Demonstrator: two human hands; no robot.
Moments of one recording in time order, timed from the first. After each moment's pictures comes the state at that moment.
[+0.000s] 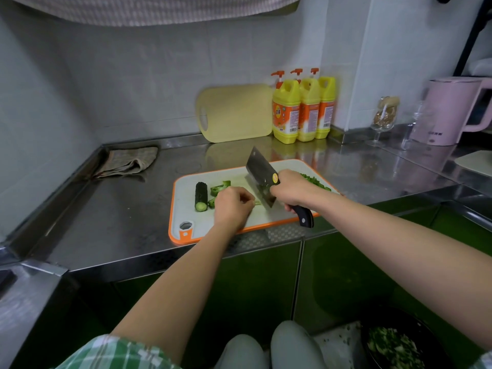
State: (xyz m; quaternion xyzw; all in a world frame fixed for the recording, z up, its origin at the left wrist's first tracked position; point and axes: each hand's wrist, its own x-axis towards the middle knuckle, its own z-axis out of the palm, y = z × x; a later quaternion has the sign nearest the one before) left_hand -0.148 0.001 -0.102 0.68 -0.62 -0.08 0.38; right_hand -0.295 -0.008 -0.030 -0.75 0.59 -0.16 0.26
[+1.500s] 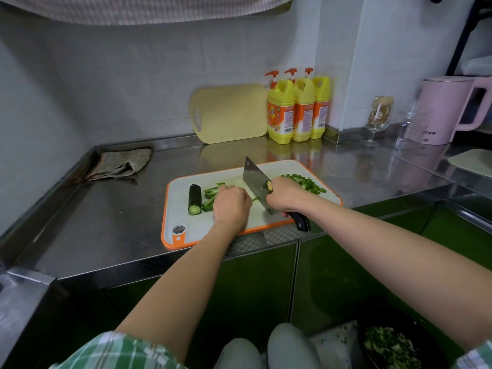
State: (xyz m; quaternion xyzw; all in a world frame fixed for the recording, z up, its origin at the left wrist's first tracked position) left_hand -0.159 -0.019 -0.106 0.71 -0.65 0.05 0.26; right_hand -0.293 -0.014 -0.039 -0.76 0.61 -0.10 0.21
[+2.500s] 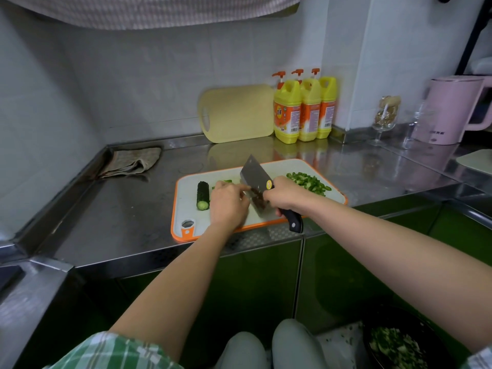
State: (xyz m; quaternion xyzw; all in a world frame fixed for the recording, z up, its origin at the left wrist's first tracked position) left_hand -0.140 0.002 -0.101 0.68 -0.65 0.05 0.32; right_hand -0.286 -0.009 -0.050 -0.72 0.57 -0.20 0.34
